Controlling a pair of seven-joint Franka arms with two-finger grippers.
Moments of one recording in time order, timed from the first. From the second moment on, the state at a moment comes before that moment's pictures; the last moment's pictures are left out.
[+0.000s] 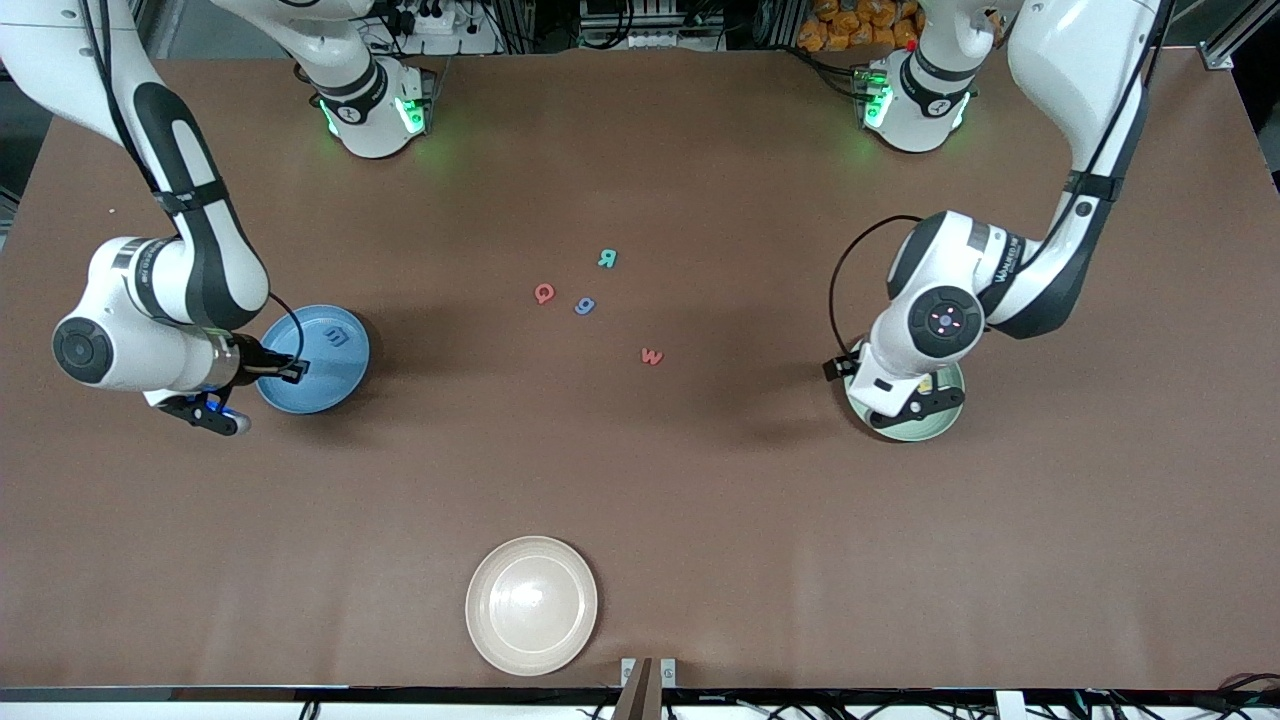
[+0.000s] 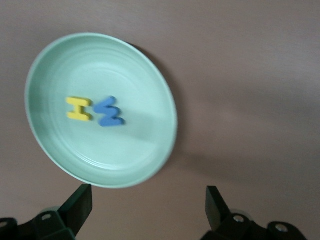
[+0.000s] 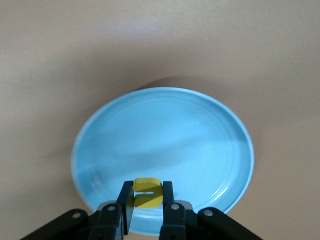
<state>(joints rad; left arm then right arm) -0.09 0.43 -0.31 -1.85 0.15 2.03 -0.75 -0.09 0.38 -0.02 -2.03 0.05 2.13 0.19</state>
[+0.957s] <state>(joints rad) -0.17 0.42 -0.39 -1.81 0.12 2.05 -0.86 -0.04 0.36 -0.02 -1.96 0.06 2.00 0.27</state>
